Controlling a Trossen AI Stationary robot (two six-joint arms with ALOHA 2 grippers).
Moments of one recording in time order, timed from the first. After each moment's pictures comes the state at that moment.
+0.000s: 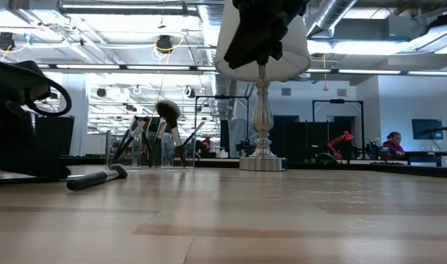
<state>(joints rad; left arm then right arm) -0.88 1.69 0.37 0.10 -0.95 -1.35 0.09 1.66 1.34 -0.49 0.19 0.23</state>
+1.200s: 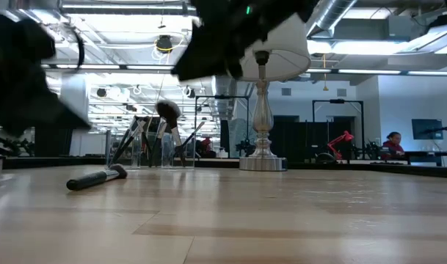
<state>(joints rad) -0.88 1.49 0.40 0.19 -1.08 -1.10 0.11 1.89 1.34 -0.07 0.18 0.18</state>
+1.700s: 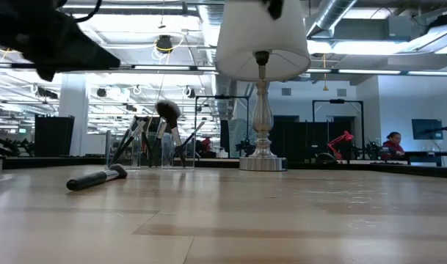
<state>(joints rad) -0.77 1.22 0.40 0.24 -1.29 -0.63 0.20 1.51 1.27 -0.25 0.19 0.16</state>
